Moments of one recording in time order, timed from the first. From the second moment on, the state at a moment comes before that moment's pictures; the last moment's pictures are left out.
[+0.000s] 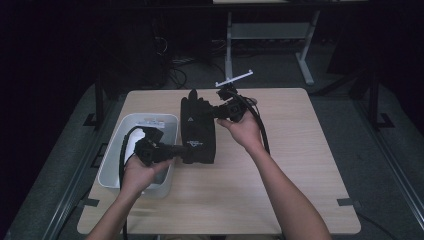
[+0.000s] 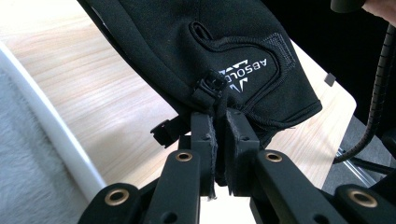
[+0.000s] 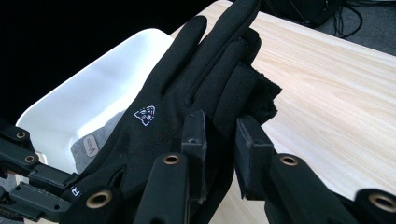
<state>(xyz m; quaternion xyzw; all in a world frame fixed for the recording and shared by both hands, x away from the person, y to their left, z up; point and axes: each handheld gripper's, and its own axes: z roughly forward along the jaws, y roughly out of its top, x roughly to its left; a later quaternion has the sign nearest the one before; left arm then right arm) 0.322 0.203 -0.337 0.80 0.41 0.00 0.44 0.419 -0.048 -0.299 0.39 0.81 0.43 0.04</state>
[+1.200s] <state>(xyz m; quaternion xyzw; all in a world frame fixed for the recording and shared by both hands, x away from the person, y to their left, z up) 0.309 0.295 -0.346 0.78 0.46 0.02 0.42 0.427 0.046 -0.317 0.37 0.82 0.45 -0.01</state>
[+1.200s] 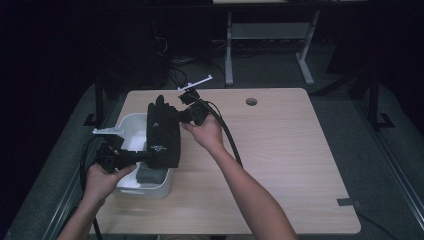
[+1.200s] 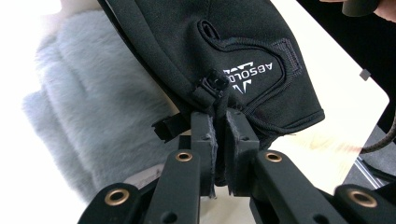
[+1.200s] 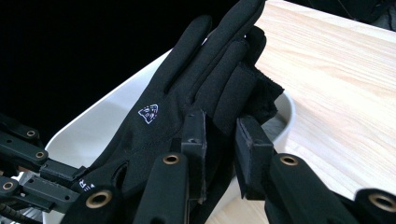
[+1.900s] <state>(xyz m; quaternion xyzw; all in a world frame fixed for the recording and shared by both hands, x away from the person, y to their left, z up) 0.310 0.331 -0.364 0.77 0.50 0.02 0.39 0.427 0.075 -0.338 0.36 0.82 0.45 -0.02</state>
